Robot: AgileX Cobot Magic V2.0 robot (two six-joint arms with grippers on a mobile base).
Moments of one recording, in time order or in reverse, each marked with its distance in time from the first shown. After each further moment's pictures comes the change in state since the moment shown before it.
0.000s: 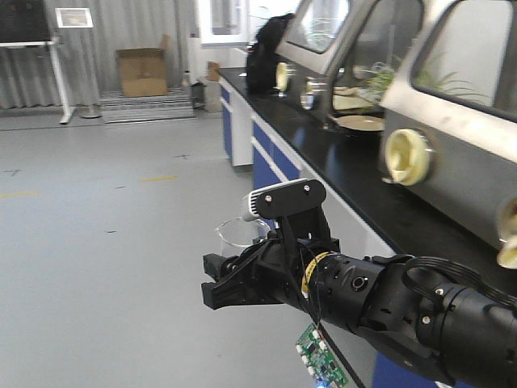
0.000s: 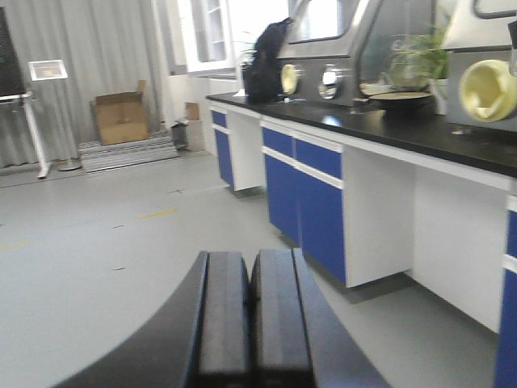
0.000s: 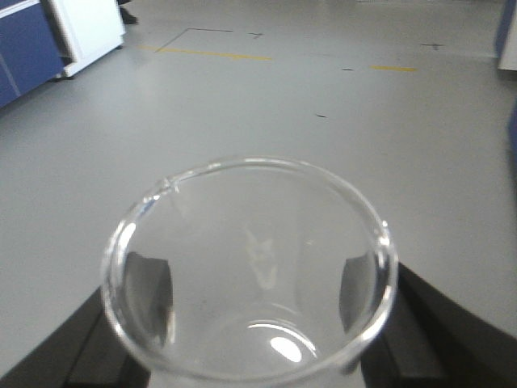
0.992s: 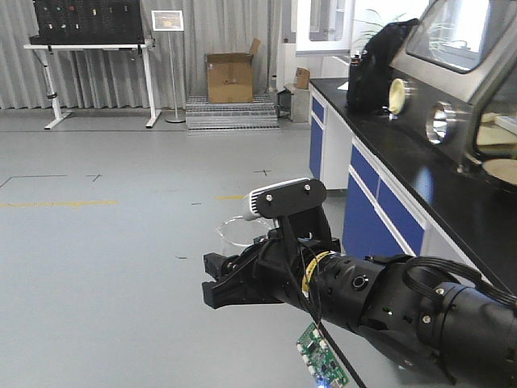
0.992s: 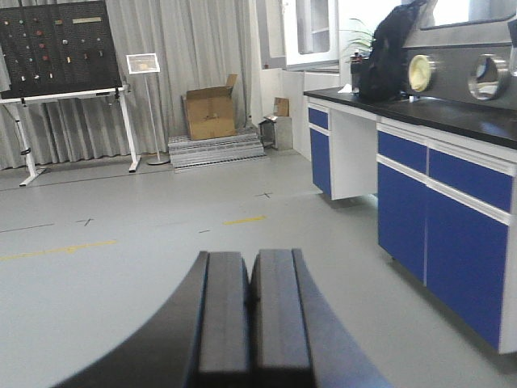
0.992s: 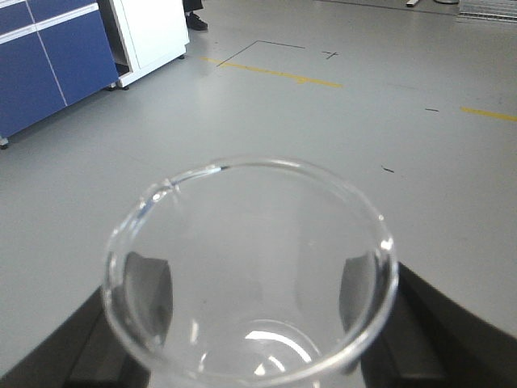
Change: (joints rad) left arm 0.000 0.000 0.000 0.000 0.000 0.000; right arm 0.000 0.000 -0.001 0.000 0.000 0.000
